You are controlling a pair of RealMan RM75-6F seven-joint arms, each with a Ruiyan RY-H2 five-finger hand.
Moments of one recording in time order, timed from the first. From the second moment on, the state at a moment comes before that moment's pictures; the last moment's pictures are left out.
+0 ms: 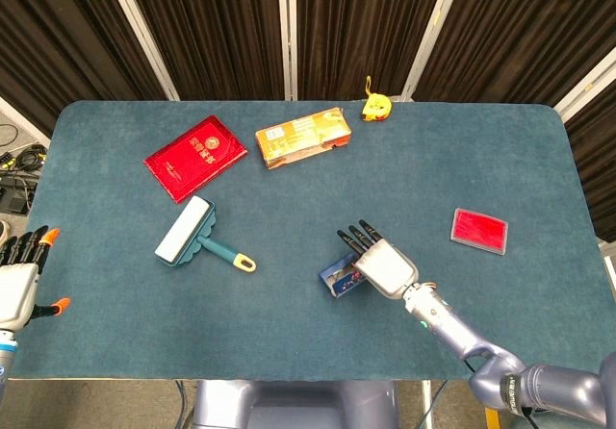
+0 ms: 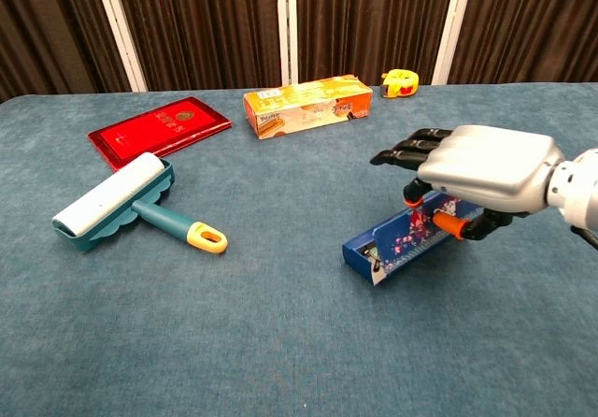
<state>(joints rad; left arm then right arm) -0.17 -1.09 -0.05 -1.72 1.25 1.32 0.24 0.73 -1.47 0.01 -1.46 -1.47 0.97 -0.54</state>
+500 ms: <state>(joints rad) -0.17 -1.09 -0.06 -1.72 1.24 1.31 0.25 0.75 -1.52 0.04 -1.43 -1.42 0.93 -0.62</state>
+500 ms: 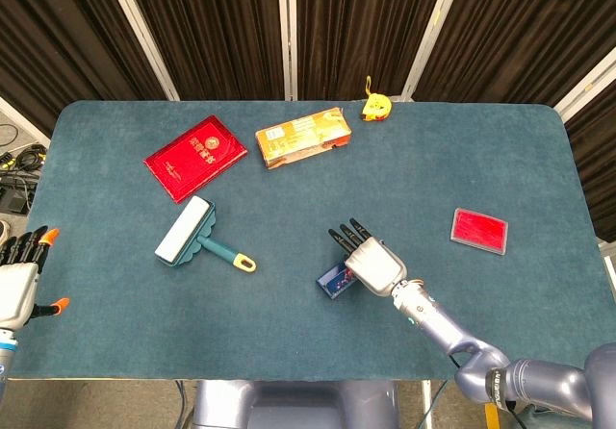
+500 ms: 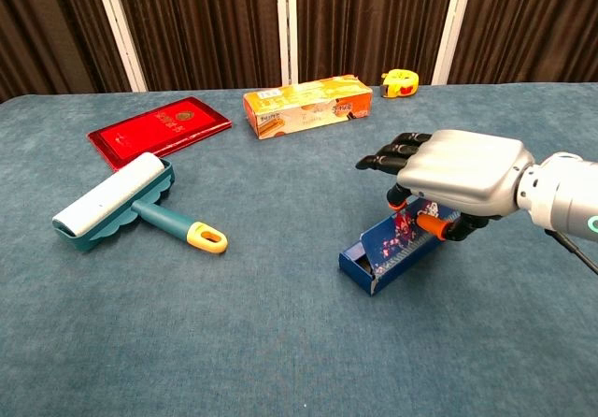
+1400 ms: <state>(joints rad) -0.18 -1.09 -0.05 -1.71 1.23 1.30 0.26 0.74 -1.45 0.07 -1.55 -1.42 0.96 -0.52</state>
